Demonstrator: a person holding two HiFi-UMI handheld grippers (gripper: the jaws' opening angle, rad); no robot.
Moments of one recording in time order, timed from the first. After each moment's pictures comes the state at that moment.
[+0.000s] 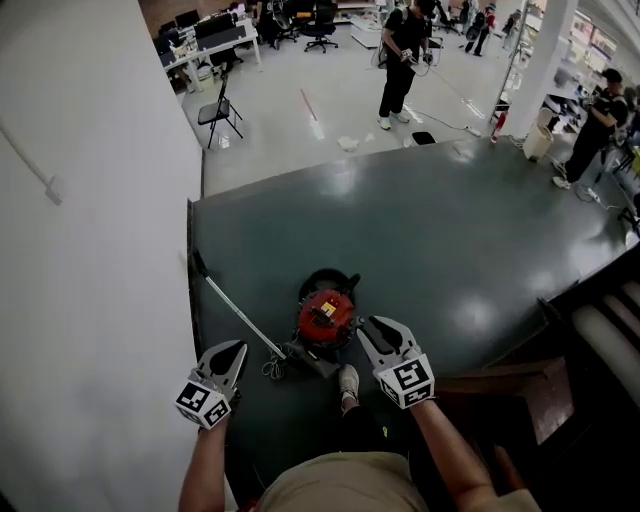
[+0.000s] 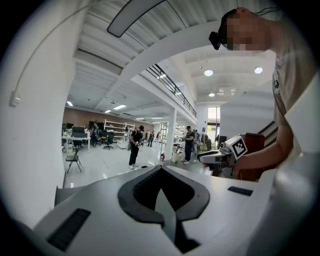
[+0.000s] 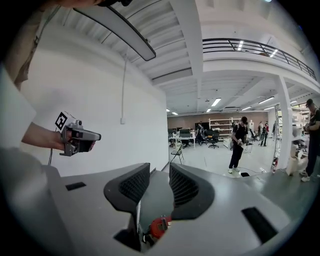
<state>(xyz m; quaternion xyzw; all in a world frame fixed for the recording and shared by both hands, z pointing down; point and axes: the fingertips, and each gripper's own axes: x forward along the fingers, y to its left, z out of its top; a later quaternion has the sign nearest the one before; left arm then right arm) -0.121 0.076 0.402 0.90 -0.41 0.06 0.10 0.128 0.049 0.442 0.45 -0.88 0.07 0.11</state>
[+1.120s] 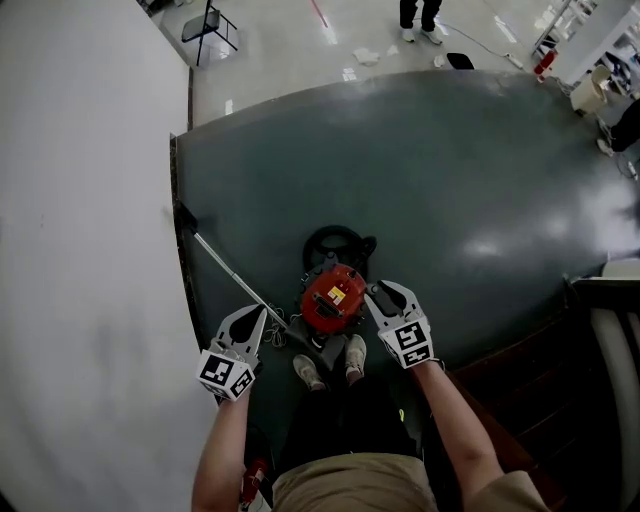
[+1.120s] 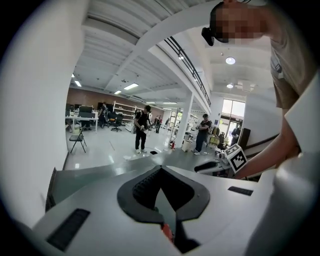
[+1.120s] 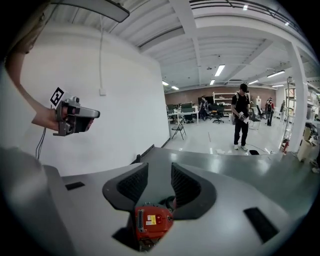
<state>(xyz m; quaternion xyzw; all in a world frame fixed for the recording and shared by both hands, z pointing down) -0.080 -0.218 0.587 0.87 -0.44 0.12 0.18 0.145 -0.236 0.699 0.40 -0.87 0.16 0.22</state>
